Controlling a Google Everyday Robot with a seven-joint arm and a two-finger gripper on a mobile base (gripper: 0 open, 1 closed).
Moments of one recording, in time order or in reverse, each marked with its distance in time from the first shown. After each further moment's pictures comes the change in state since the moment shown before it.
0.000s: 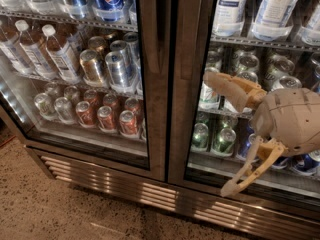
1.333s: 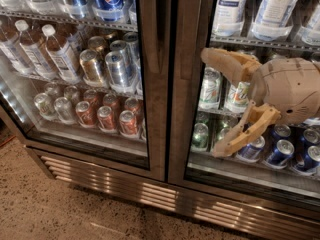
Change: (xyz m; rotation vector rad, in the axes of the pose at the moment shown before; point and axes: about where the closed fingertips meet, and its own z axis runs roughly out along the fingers) arm -0.019 -0.043 0.003 0.034 0.015 0.049
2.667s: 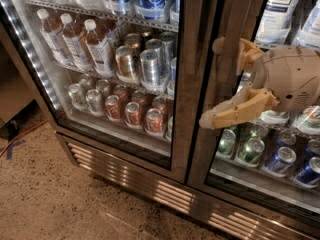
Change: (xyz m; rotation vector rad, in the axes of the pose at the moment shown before) arm -0.008 -0.016 0.003 0.010 0.006 0.021
